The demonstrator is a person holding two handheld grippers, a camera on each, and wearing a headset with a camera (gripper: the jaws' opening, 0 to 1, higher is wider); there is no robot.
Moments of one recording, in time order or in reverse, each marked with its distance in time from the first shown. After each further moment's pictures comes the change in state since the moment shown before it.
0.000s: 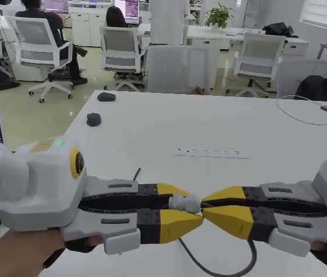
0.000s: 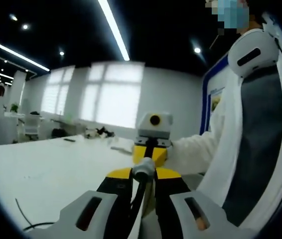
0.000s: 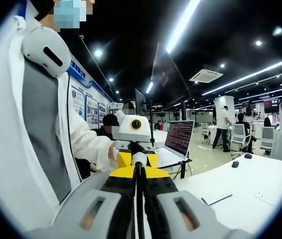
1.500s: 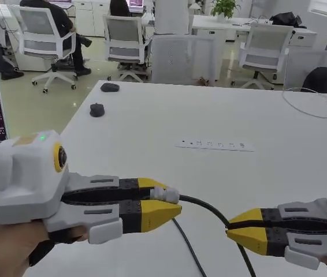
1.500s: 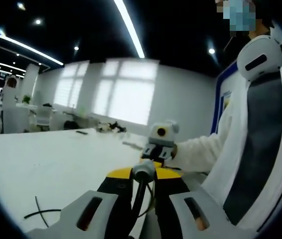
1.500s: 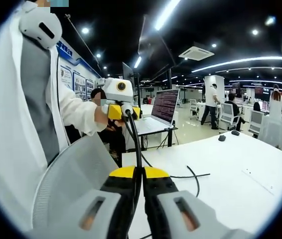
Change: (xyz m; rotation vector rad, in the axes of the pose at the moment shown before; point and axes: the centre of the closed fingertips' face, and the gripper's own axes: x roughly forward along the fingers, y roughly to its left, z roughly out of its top) left arm -0.025 0.024 -0.014 -0.060 0.022 0.124; right arm -0.039 -0.030 -0.076 0.005 0.240 -0.112
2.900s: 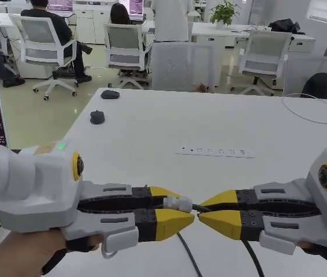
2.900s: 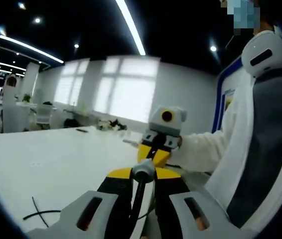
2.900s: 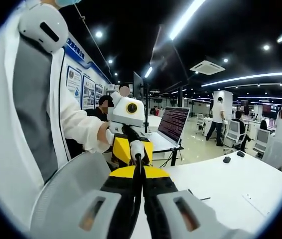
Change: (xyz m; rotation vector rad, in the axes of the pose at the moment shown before) left arm 0.016 0.004 -0.003 -0.002 0.021 0.004; right arm 0.028 0.006 0.051 -0.093 -0.087 0.063
